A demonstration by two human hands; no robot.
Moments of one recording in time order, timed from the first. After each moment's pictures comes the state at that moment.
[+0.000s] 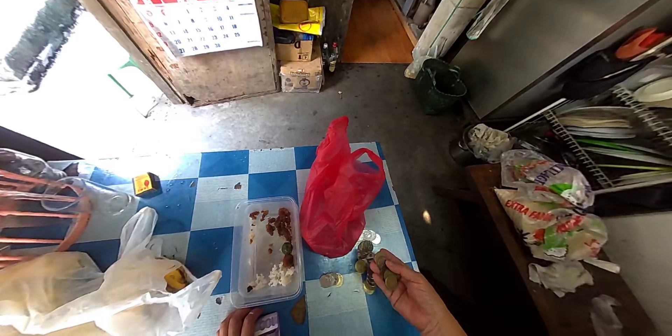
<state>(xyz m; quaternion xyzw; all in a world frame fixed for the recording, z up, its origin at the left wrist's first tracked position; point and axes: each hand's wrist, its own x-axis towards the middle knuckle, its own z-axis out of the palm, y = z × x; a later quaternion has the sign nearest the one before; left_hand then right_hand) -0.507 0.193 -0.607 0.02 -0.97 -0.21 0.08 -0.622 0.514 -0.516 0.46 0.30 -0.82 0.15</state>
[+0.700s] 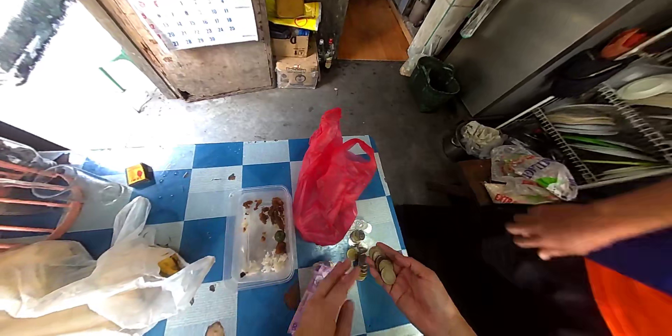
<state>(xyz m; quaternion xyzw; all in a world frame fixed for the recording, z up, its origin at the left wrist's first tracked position) -0.570 0.311 -0.492 -0.16 -0.80 -0.57 -0.12 -0.605 0.517 -0.479 0.40 0.36 -0.83 0.15</state>
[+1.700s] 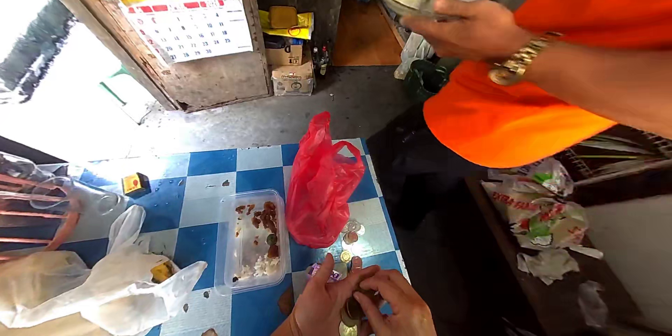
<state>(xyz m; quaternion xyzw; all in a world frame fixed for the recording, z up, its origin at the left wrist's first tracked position) -0.597 0.331 -0.512 0.07 -0.06 -0.86 -0.51 -0.558 0.486 -0.460 -0.01 0.91 -0.40 -0.07</state>
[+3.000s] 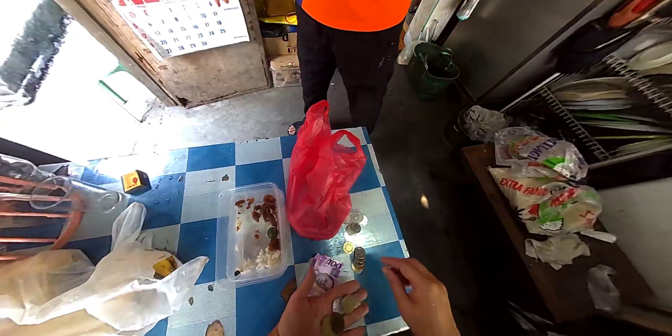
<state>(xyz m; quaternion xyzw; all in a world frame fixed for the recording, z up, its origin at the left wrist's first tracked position) -0.566 0.301 -0.536 0.22 -0.14 -0.82 -0.51 -0.558 0.525 -0.498 0.04 0.94 -0.34 -0.04</state>
